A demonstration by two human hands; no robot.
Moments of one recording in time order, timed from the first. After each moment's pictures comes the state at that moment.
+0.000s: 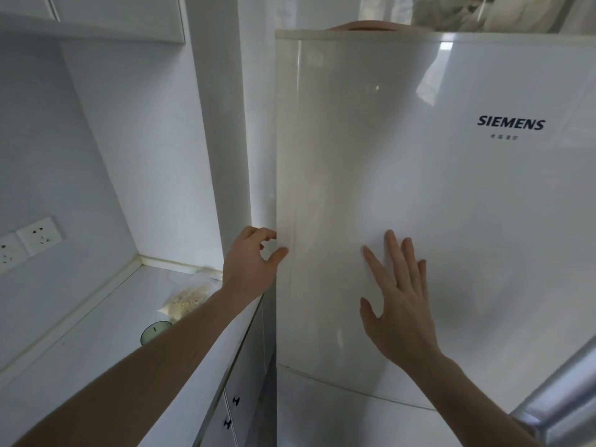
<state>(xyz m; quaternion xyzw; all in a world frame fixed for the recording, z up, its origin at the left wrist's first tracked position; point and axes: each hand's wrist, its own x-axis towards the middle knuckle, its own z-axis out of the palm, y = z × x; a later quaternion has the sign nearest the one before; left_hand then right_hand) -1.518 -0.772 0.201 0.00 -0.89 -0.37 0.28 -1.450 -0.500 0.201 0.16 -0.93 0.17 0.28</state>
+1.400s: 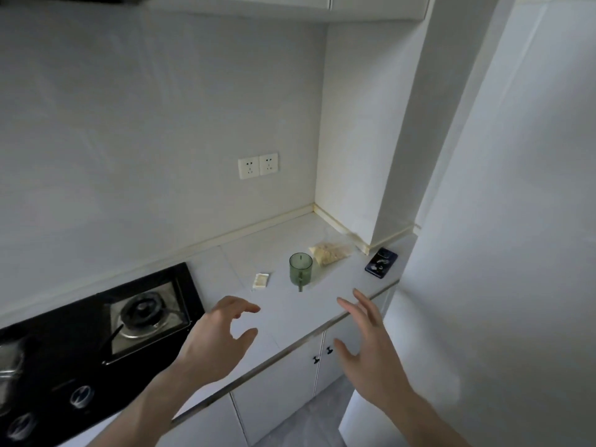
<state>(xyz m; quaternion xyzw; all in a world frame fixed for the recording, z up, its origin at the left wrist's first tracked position) -1.195 -0.793 0.127 0.36 -0.88 -0.27 0.17 -1.407 -0.594 0.115 0.48 -0.77 0.41 -0.09</state>
